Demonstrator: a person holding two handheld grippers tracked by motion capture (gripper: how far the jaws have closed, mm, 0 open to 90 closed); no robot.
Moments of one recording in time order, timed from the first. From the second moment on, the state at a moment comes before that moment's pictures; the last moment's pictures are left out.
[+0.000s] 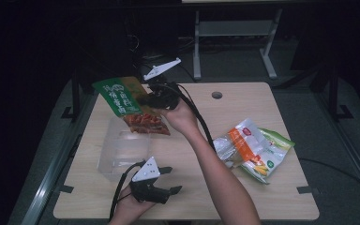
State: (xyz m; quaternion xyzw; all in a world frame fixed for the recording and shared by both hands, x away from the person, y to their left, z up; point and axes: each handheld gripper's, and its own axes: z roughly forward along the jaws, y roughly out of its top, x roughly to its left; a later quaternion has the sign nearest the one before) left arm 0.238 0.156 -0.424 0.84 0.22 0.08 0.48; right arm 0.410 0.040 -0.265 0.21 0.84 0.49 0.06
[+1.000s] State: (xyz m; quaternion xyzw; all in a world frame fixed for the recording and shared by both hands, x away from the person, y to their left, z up) left arm 0.242 0.162 -0.427 0.84 0.23 0.07 0.48; right arm 0.455 0.084 -0.340 0.25 0.82 0.51 0.00
